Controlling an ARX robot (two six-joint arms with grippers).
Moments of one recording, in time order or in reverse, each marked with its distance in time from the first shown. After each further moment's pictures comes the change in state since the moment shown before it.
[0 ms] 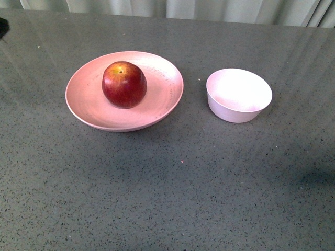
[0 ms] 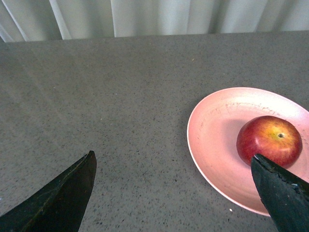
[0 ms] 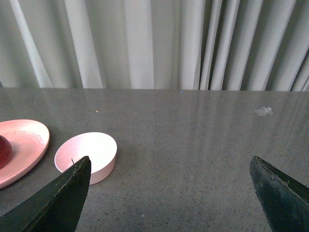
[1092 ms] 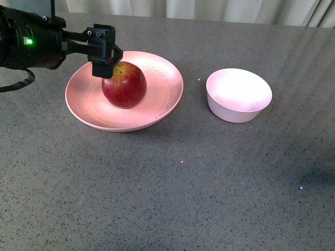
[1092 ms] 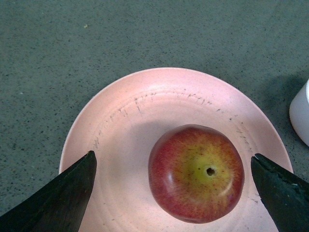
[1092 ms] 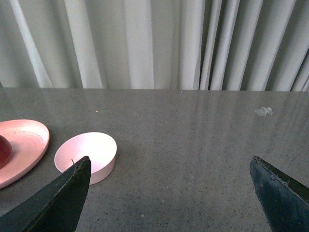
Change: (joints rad) left arm -0.212 0.446 0.328 -0.027 0.100 -0.055; right arm 0.000 0.000 0.000 0.000 0.000 0.000
